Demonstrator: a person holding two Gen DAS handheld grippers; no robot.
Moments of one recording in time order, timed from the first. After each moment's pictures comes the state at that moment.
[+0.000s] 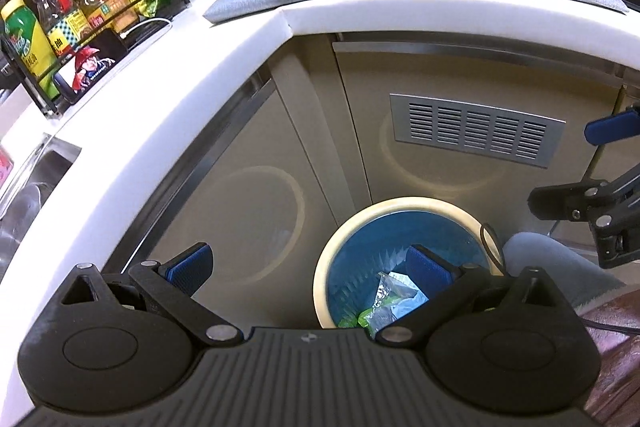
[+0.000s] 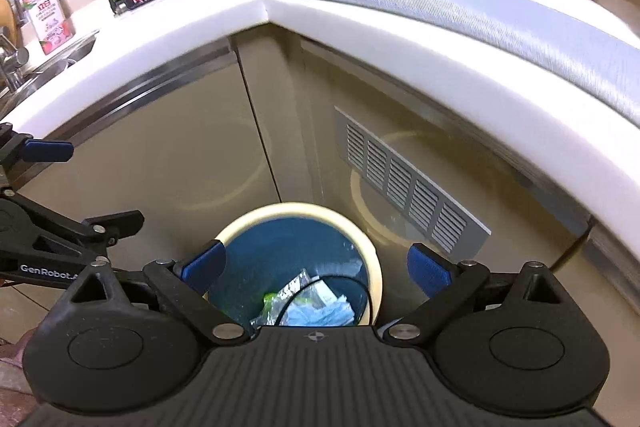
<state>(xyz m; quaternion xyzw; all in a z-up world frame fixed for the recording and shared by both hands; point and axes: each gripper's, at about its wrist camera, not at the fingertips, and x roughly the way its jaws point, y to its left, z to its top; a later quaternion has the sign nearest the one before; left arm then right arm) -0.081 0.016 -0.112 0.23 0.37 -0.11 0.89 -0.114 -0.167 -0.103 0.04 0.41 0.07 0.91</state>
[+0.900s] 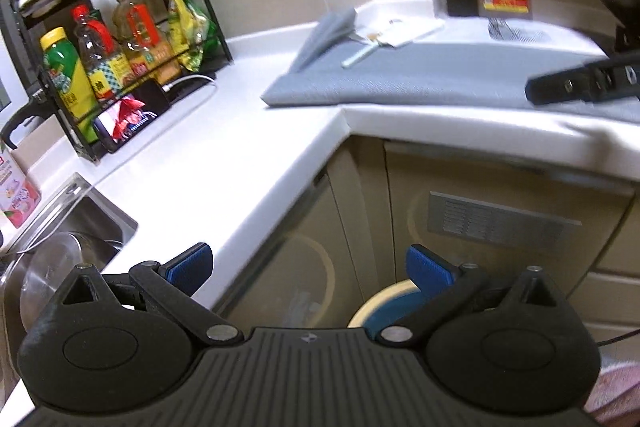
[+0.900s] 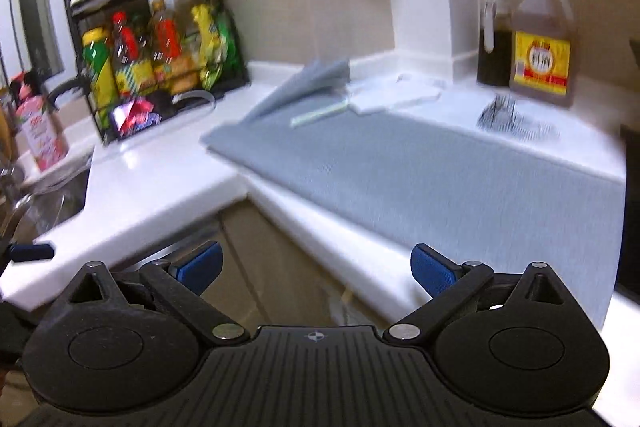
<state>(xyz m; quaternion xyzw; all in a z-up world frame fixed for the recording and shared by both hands) -0.049 0.037 -0.035 0.18 0.31 -0.09 0.93 -0.058 -0.205 -0.006 0.08 0.27 0.04 0.96</state>
